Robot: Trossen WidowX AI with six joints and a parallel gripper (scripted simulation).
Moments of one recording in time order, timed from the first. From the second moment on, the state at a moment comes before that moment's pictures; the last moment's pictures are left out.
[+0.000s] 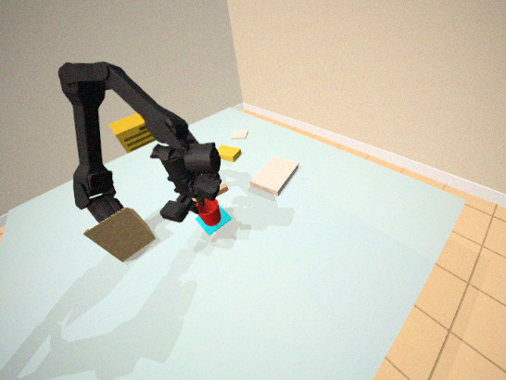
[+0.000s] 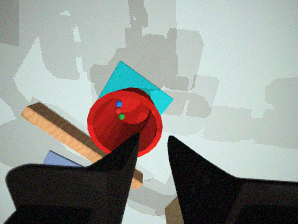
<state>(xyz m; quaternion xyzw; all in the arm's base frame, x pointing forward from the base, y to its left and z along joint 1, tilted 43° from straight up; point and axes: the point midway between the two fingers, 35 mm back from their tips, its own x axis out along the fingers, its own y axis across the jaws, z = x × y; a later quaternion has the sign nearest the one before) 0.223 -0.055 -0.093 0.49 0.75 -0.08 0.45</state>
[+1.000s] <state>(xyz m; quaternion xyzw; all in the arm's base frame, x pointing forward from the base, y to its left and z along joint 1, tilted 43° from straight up) 0.231 -0.096 -0.046 0.49 0.74 -0.08 0.45</state>
